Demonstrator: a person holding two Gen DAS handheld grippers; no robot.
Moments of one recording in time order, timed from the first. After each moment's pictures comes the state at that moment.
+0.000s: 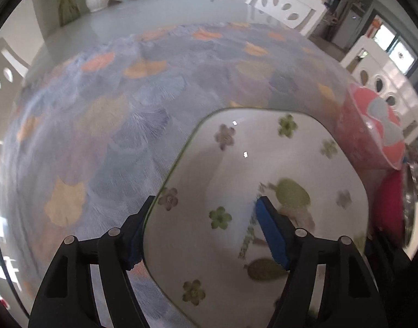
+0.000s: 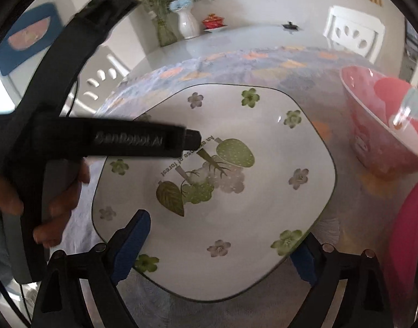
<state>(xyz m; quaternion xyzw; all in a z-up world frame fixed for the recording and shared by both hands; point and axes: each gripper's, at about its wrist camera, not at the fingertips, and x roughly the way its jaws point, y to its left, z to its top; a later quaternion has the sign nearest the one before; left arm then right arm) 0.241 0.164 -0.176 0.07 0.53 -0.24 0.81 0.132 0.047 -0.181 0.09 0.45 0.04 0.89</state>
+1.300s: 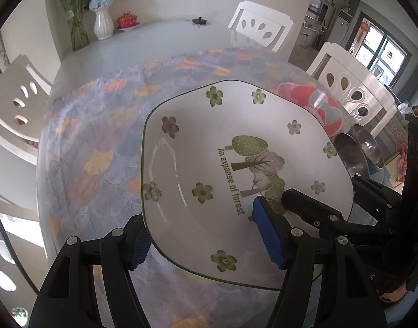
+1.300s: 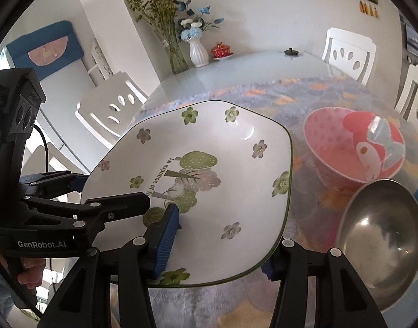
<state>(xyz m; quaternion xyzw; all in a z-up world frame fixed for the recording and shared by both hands) 0.134 0.181 -0.093 0.07 0.48 -0.25 0.84 0.076 0.033 -0.116 0.08 0.39 0.07 0.92</state>
